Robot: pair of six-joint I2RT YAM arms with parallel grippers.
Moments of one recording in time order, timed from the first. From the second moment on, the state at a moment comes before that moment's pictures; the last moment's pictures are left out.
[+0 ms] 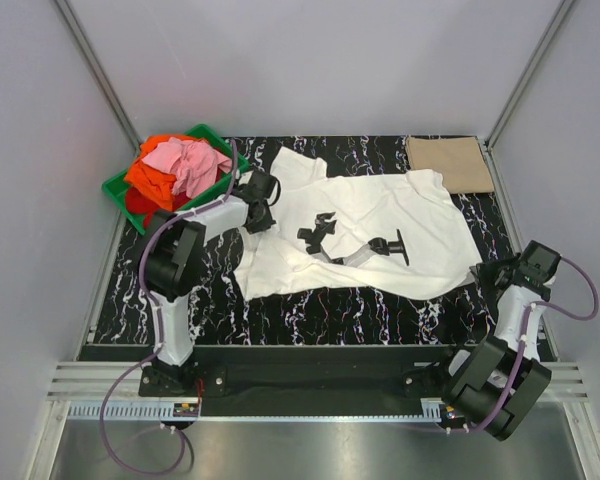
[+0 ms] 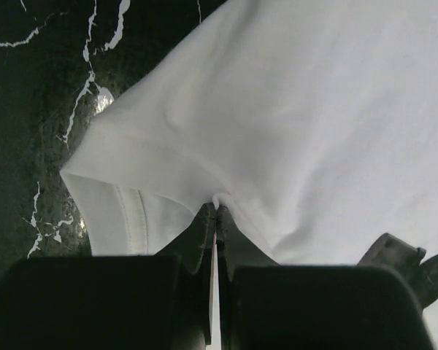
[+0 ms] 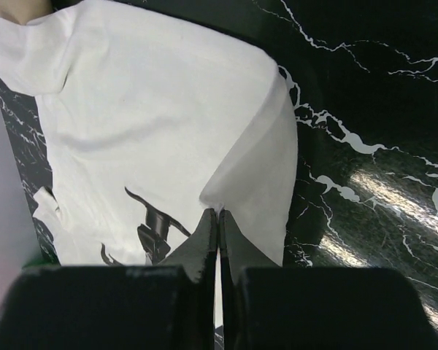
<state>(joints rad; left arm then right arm) -0.42 1.96 1.31 -0.39 -0.24 -0.68 -0.63 1.04 0.57 -0.40 -0.26 0.82</state>
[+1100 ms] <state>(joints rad) -0.44 1.33 1.17 -0.71 -0.52 -0.53 -0.38 1.13 0.79 -0.72 0.09 0.83</state>
